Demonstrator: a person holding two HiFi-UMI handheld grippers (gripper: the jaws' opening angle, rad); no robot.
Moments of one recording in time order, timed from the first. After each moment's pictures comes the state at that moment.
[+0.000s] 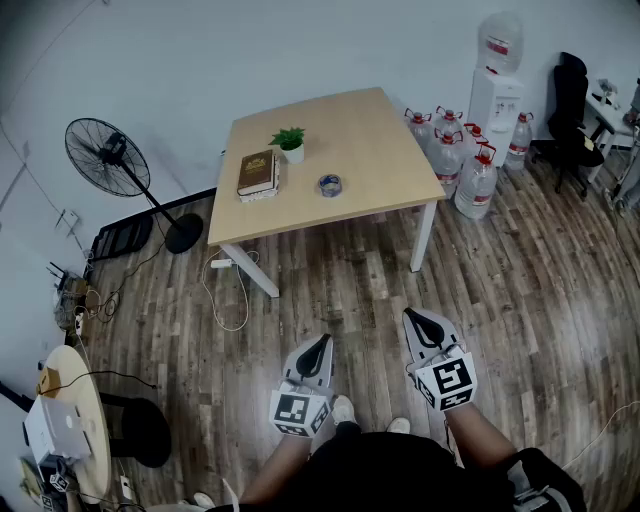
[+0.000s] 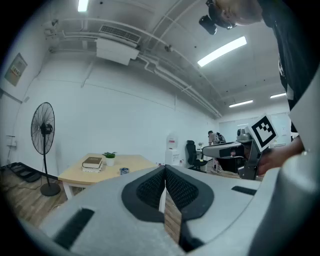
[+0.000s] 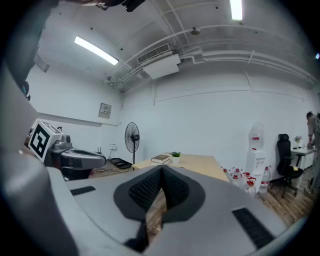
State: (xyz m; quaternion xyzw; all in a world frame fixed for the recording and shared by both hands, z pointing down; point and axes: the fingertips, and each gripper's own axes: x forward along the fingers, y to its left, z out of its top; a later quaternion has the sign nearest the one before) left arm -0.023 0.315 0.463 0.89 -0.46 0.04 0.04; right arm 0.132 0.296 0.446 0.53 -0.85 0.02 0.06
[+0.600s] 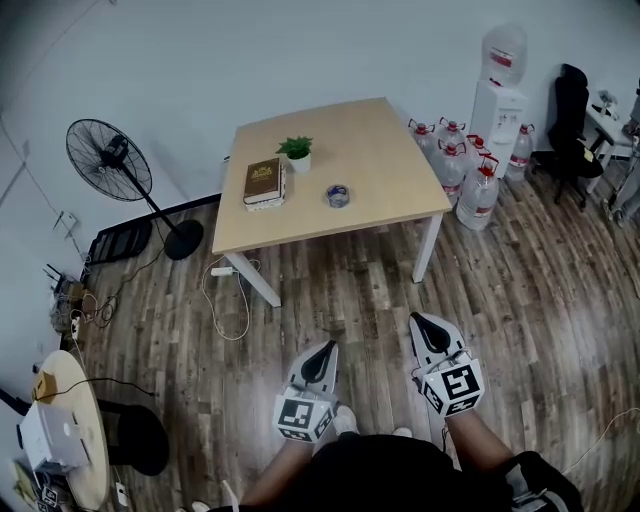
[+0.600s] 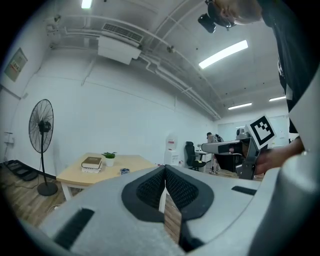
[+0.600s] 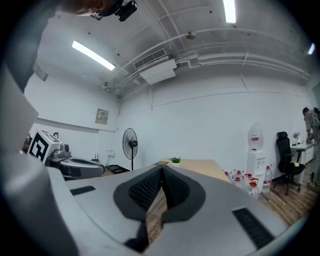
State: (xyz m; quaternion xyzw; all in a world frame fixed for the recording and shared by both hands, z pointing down) left arm -0.044 0.296 0.463 0.89 -0.45 0.03 0.04; right arm 0.114 0.278 0.431 0.54 -0.84 0.02 0.03
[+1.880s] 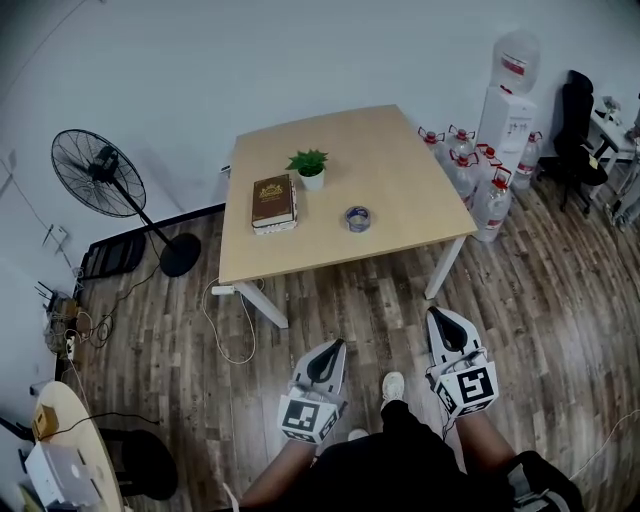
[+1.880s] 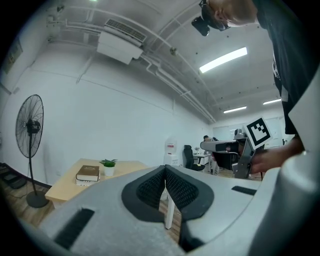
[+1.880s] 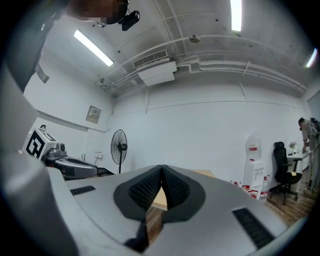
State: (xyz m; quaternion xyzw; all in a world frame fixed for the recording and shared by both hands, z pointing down) left arm -0.104 0.150 0.453 0.91 -0.41 0.01 0.03; right arm 0.066 0.138 0.412 0.58 -0.82 -0.02 0.01
